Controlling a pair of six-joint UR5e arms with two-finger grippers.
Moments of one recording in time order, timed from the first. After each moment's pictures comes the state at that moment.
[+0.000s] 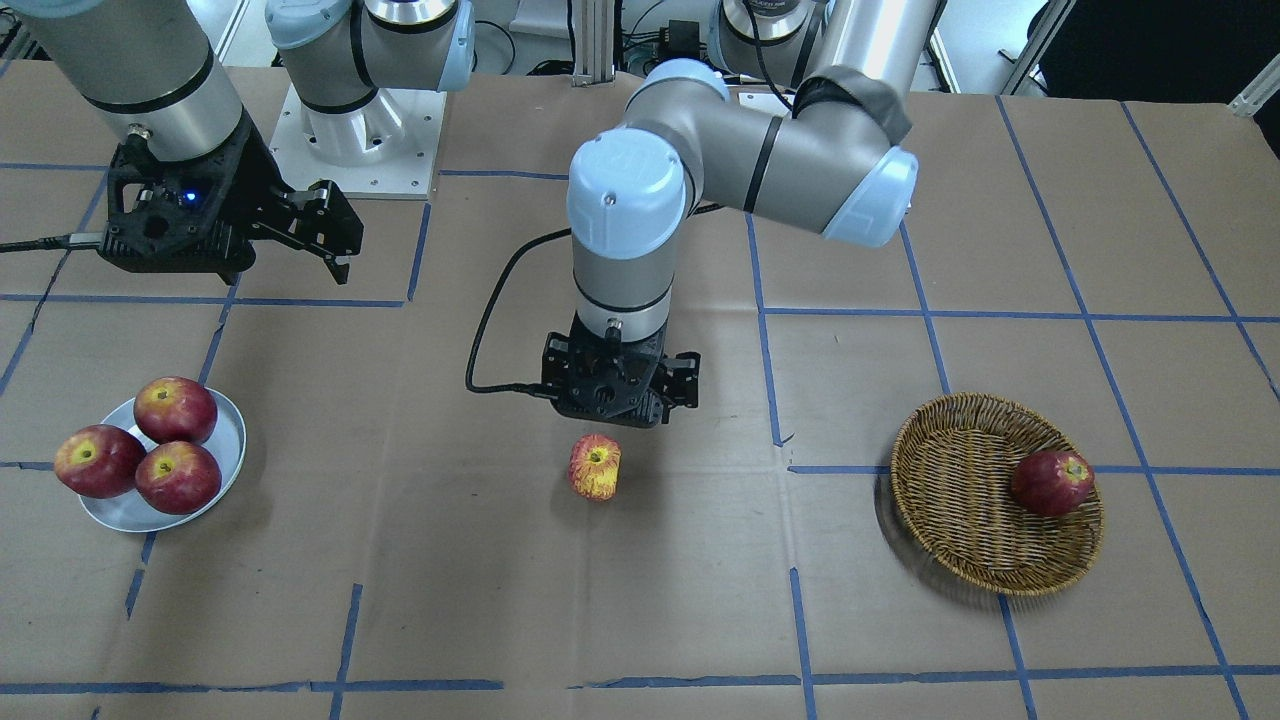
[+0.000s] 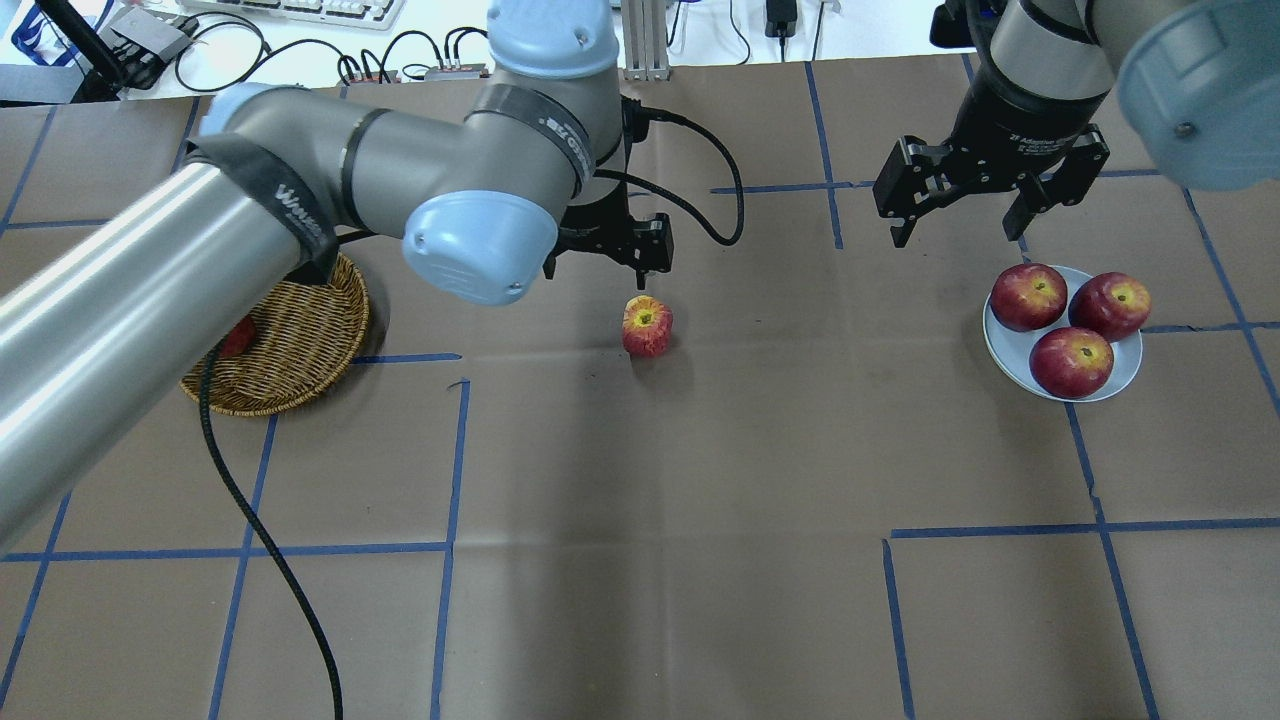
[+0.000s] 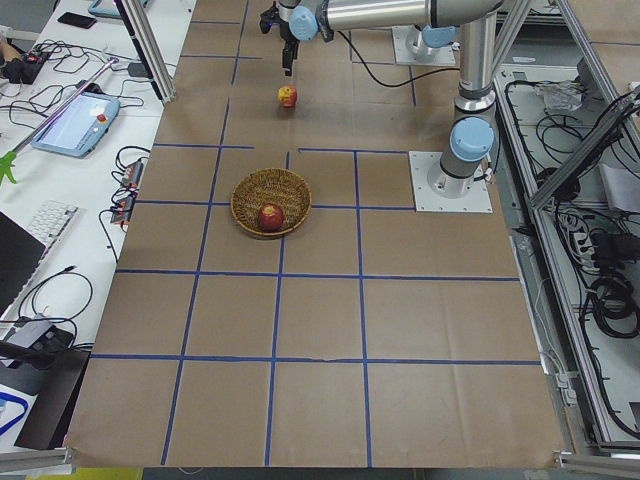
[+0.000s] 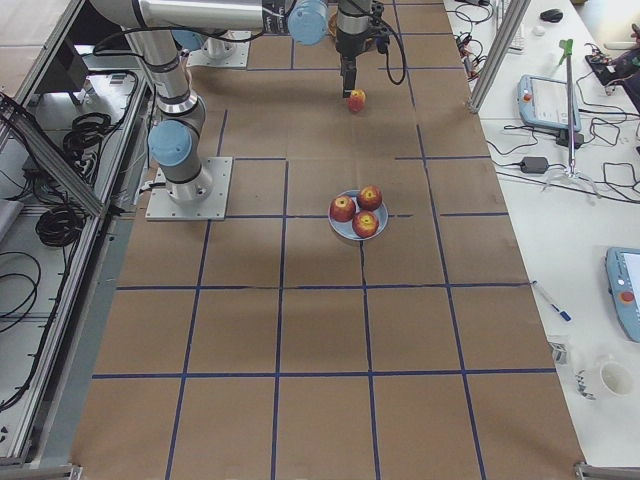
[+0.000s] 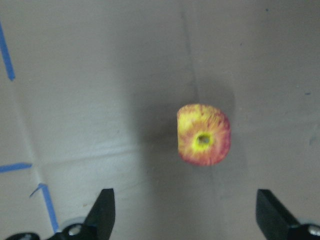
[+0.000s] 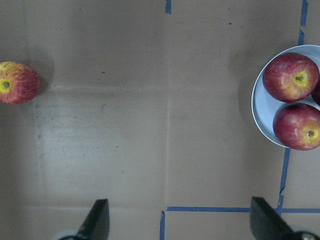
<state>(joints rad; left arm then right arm) -1.89 -1.83 -1.56 -1.29 1.61 -0.16 1.55 -1.54 1.59 -1.59 -1.57 -0.05</state>
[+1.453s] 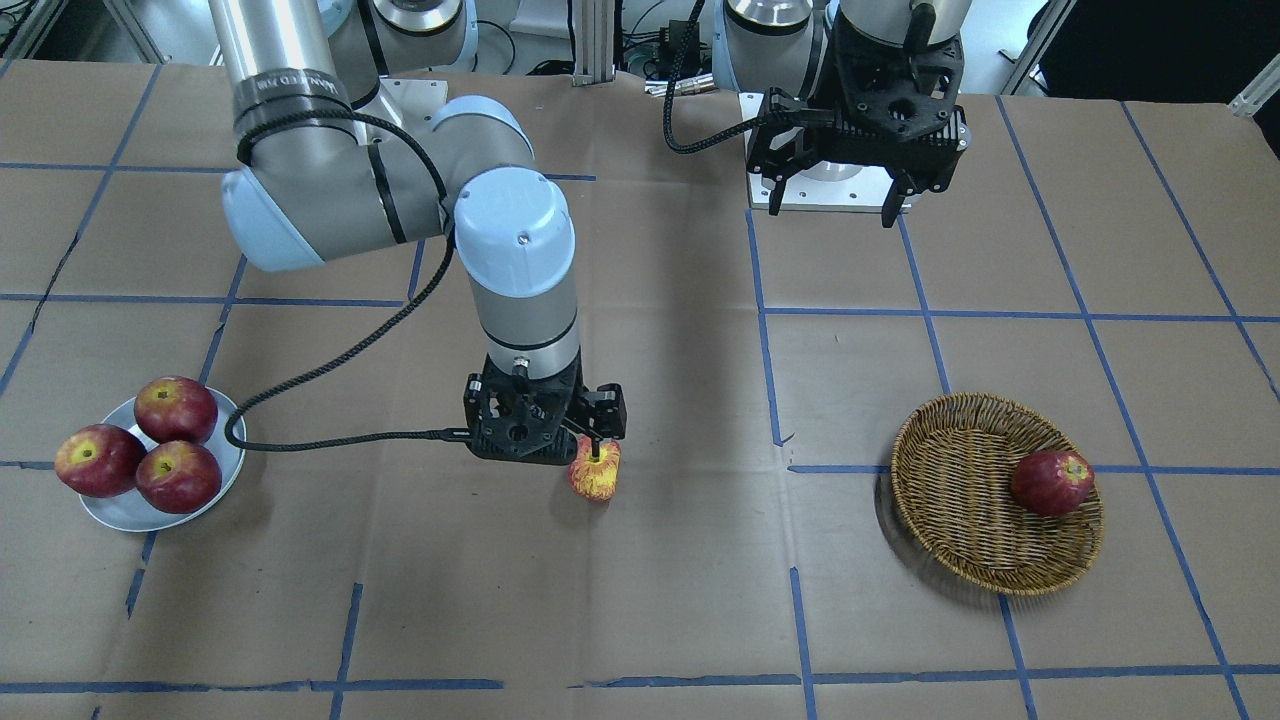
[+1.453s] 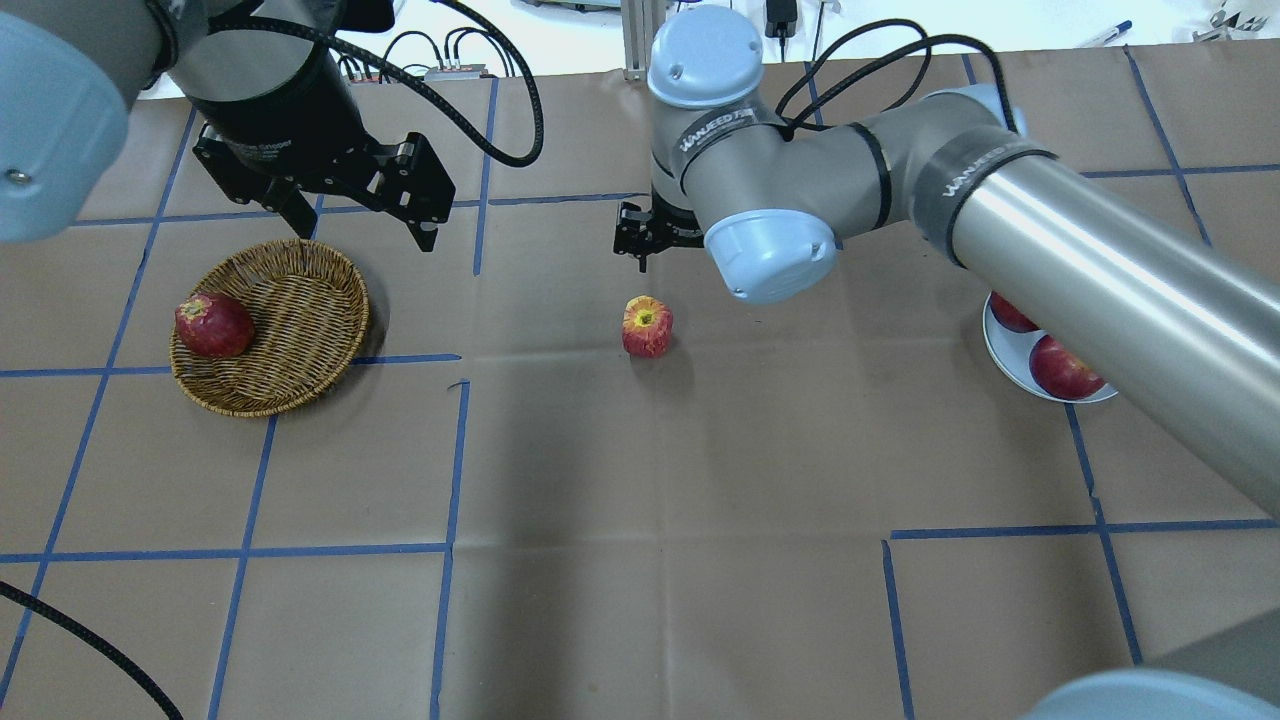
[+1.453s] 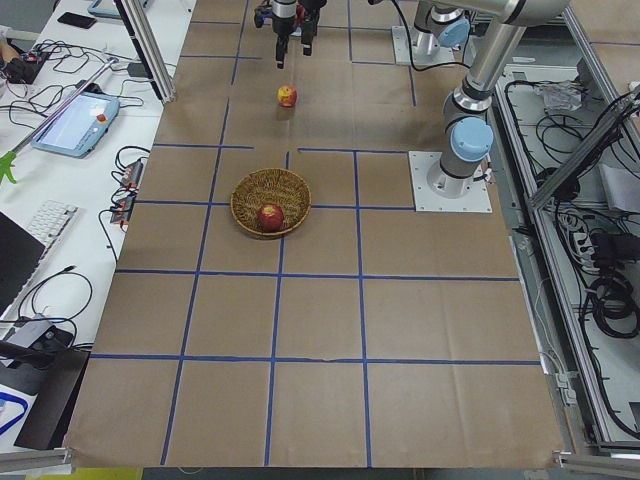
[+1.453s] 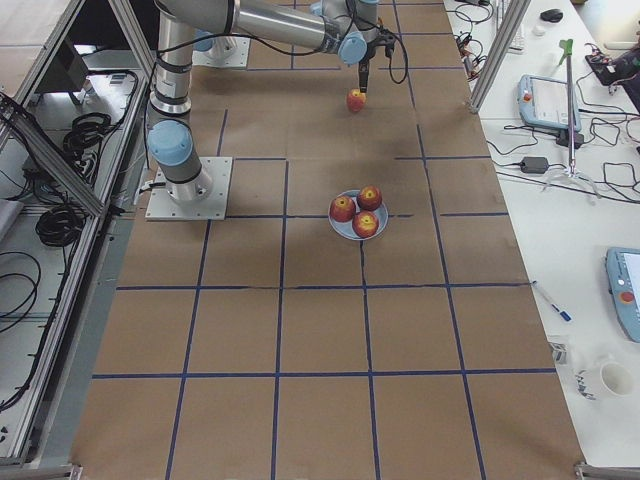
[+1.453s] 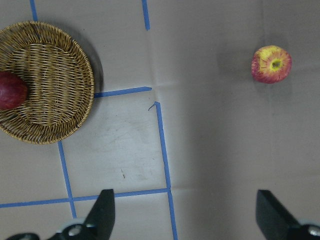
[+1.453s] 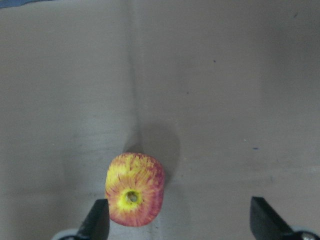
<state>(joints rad) -1.68 -1.56 -1.48 -1.64 1.61 0.05 1.91 -1.12 1.57 -2.14 -1.57 0.45</state>
